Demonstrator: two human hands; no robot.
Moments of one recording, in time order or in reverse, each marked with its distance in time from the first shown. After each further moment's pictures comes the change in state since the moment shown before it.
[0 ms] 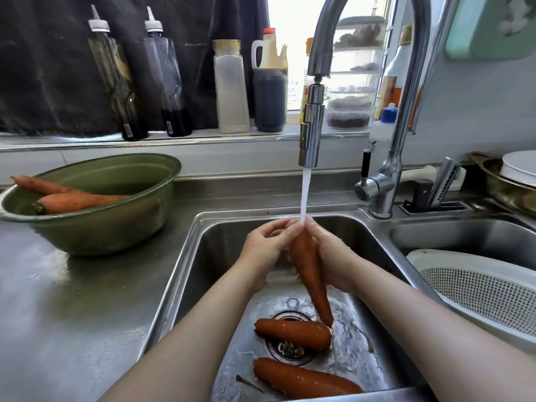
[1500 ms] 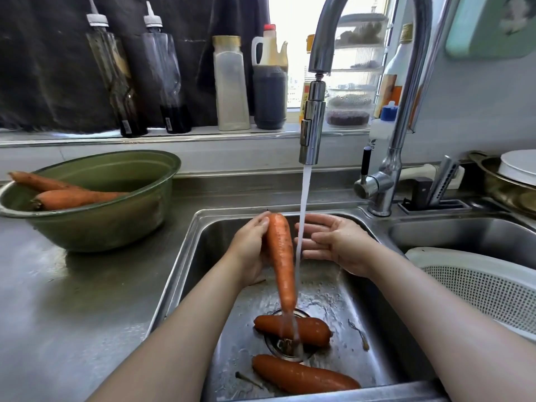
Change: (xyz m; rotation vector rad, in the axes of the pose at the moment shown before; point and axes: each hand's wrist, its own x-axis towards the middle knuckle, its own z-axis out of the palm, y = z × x) left_hand 0.010 0.003 -0.013 -0.318 0.091 -0.156; right_hand 0.013 -0.011 -0.033 0.084 0.041 -0.097
